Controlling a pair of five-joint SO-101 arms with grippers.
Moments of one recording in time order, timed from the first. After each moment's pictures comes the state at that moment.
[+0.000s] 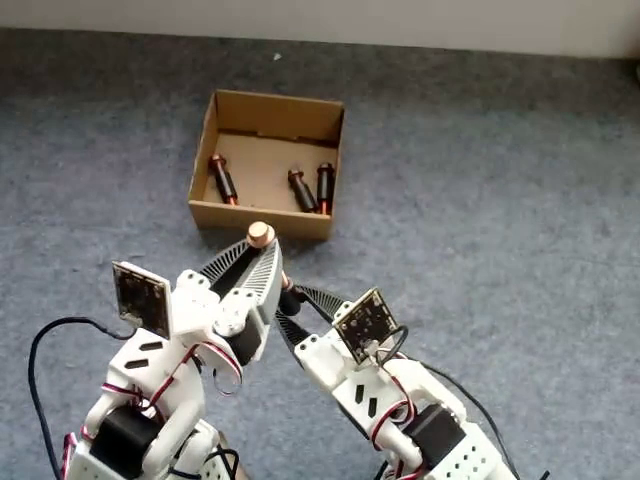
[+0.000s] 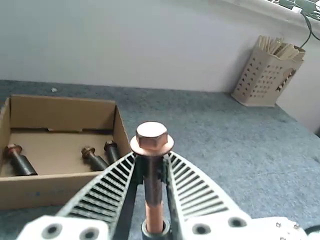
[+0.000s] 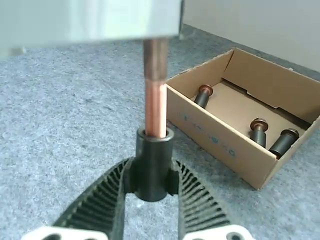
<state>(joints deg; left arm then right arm) 23.4 -104.0 75.5 46.2 22.1 -47.3 -103.9 95.9 31.4 3.6</state>
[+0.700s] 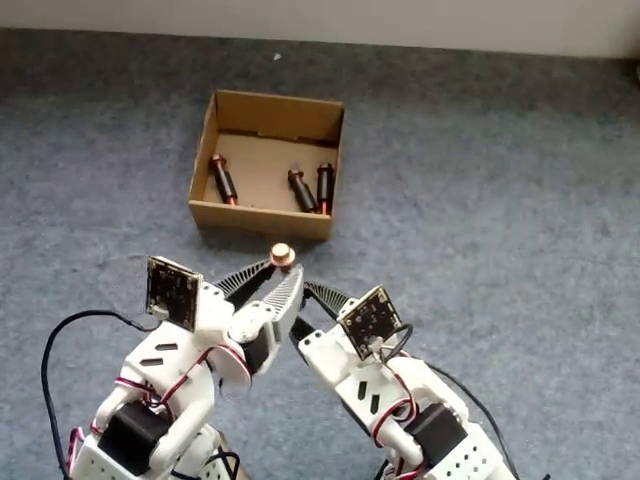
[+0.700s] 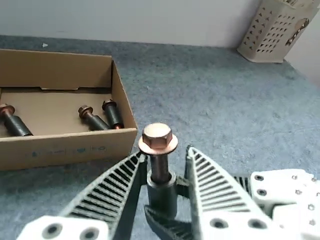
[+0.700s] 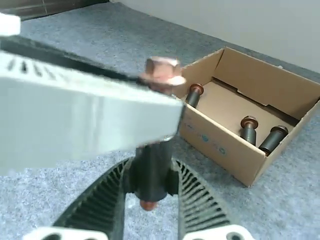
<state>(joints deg) 26.1 -103.8 77.8 52.6 22.1 -45.4 -104.0 95.9 31.4 3.7</state>
